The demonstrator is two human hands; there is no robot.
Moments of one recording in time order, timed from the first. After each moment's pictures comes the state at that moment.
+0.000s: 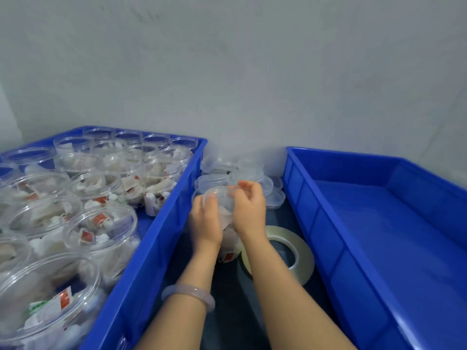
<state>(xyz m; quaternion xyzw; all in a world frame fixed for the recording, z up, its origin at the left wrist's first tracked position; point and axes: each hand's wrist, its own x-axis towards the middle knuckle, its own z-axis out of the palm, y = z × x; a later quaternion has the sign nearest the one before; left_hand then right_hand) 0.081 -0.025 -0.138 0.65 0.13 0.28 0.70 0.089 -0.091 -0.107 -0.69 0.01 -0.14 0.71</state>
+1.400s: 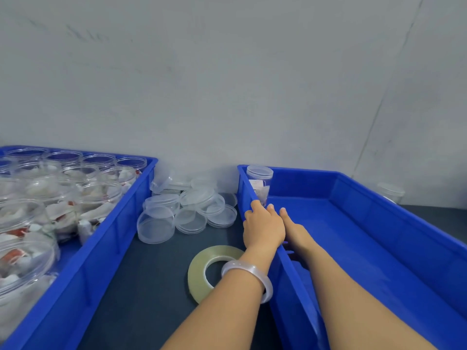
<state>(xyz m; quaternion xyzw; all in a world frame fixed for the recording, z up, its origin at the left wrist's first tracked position) 0.091 -0.209 -0.080 0.82 0.01 0.03 0.57 0.085 -0.296 -0.093 -0.81 0.16 0.02 0.56</state>
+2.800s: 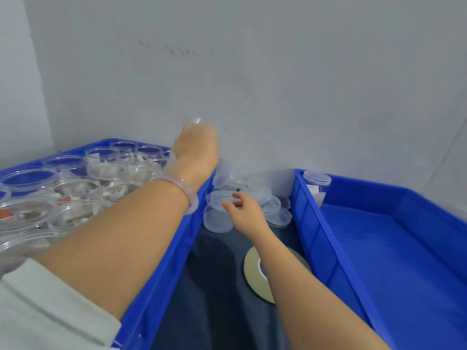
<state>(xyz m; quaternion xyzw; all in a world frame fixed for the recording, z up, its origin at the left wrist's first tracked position) 0.089 0.033 0.031 0.94 0.09 0.30 0.10 0.108 -0.089 -0.090 -0.87 -0.10 -0.03 0.48</state>
